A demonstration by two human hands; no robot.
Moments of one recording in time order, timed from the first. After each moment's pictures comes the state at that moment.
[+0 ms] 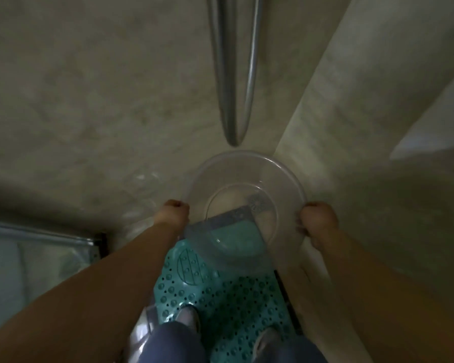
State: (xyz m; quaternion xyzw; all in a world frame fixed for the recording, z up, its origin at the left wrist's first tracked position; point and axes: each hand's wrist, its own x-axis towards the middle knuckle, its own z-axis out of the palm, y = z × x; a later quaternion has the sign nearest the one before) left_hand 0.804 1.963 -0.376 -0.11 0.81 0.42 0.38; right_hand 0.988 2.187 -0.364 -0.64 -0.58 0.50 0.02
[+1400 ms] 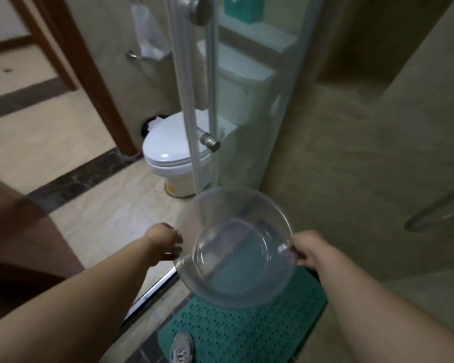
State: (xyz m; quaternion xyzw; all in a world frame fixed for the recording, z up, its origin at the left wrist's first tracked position) left_hand 1.194 1.575 -0.076 -0.48 0.64 0.57 0.17; right_hand 1.064 1.852 -0.078 -0.23 -0.80 0.42 -0.37
